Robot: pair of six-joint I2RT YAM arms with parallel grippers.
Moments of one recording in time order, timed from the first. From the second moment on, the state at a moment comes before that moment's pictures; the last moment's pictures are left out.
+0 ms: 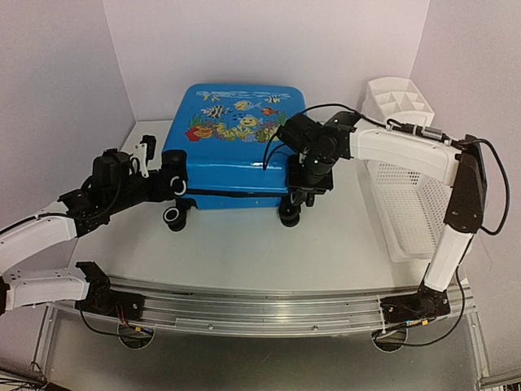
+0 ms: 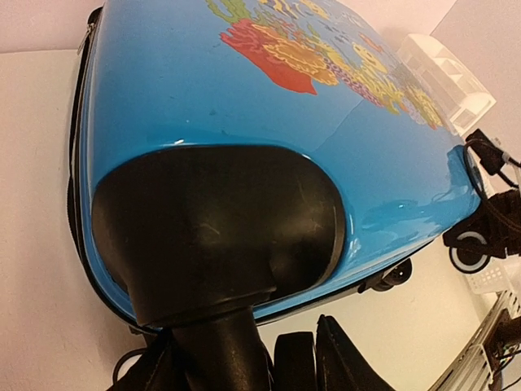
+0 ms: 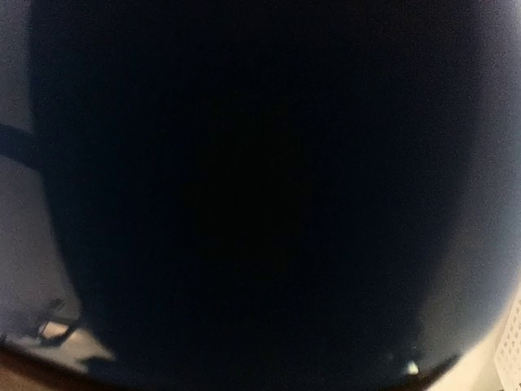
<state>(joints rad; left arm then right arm) -0.64 0.90 0.53 -0.06 0.00 -0.45 0.90 1.85 1.61 -1.01 0.18 0.86</state>
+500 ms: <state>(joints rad) -0.68 0.83 0.70 -0.28 0.35 0.01 0.76 1.87 1.84 -1.10 0.26 0.44</state>
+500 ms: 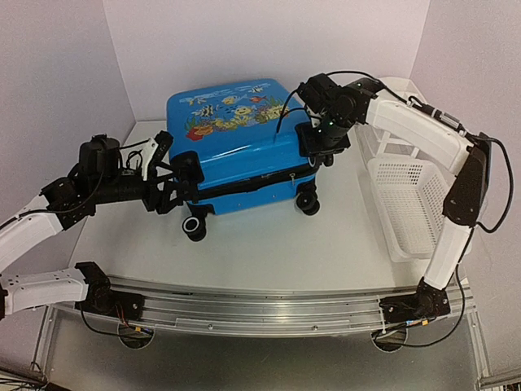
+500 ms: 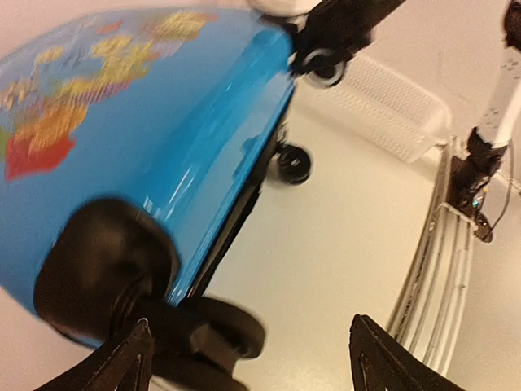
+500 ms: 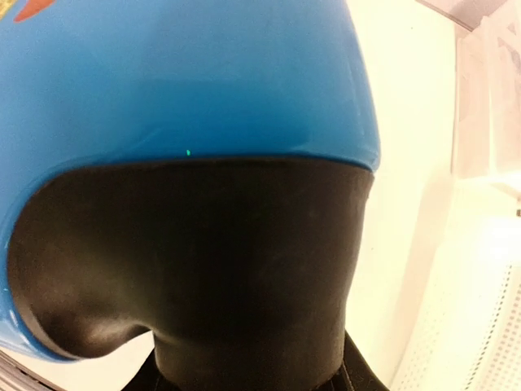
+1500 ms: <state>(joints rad) -0.60 1.36 1.45 -1.29 0.42 1.85 0.60 2.00 1.88 -1.01 0.05 0.22</state>
